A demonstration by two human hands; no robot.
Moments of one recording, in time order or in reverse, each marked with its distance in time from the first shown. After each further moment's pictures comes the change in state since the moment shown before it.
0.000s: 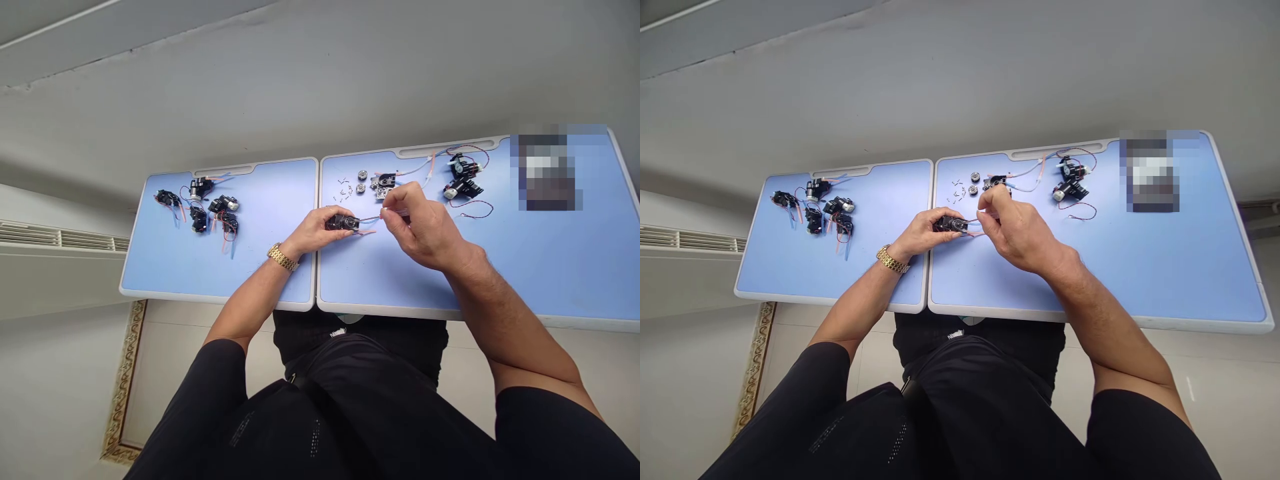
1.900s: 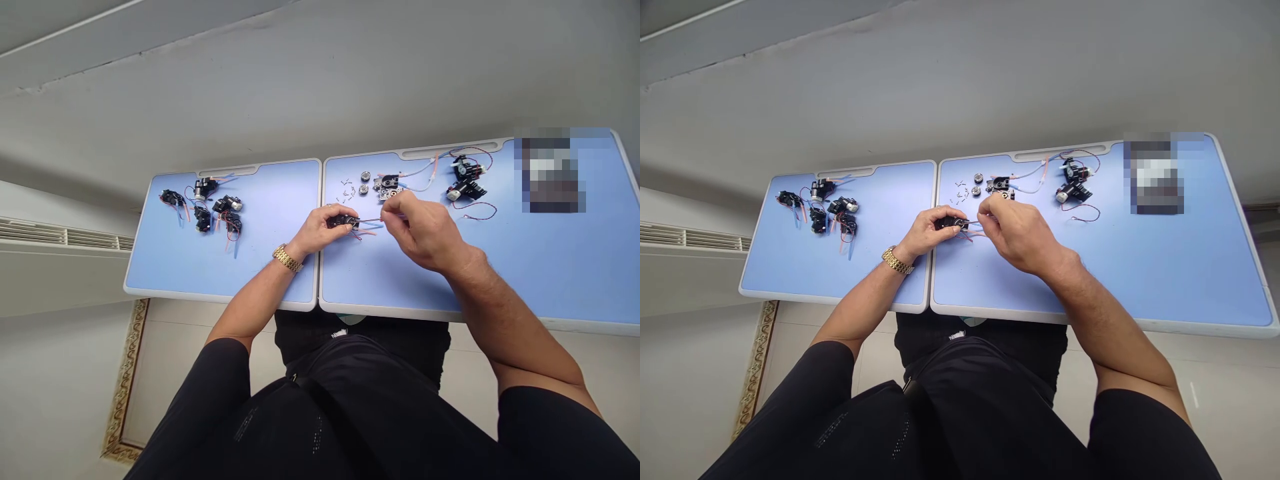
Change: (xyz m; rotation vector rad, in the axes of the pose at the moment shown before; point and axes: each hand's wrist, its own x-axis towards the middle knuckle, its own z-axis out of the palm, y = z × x) left_hand 0.000 -0.001 0.004 0.010 0.115 -0.007; right_hand -0.001 0.002 0.005 -0.157 0.021 -0.046
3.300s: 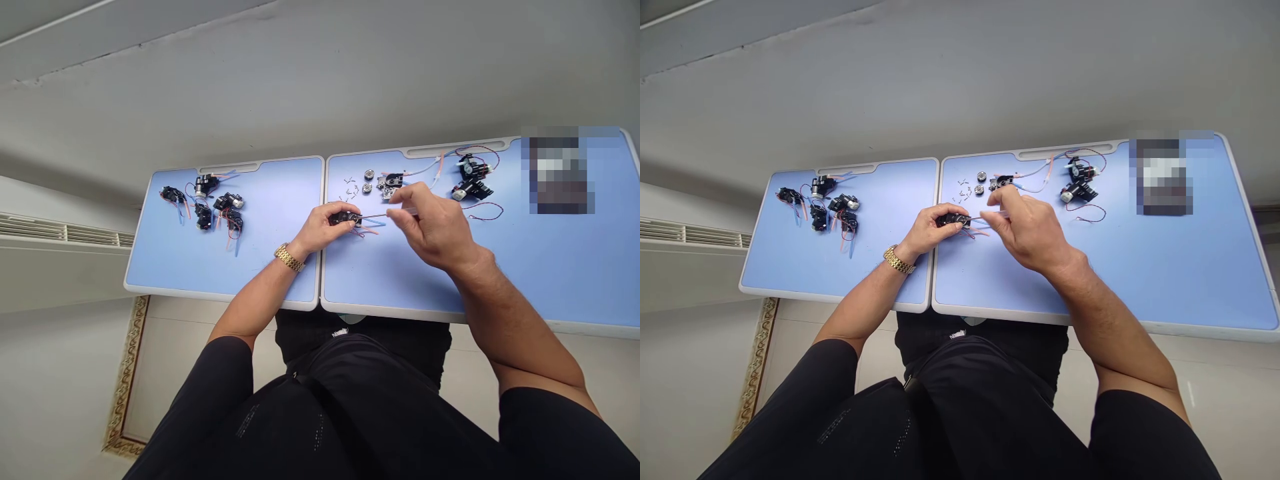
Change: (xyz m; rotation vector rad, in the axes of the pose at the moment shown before) left_hand 0.000 0.002 0.004 -0.033 0.043 0.001; right_hand 0.000 0.003 0.001 -0.015 0.046 0.019
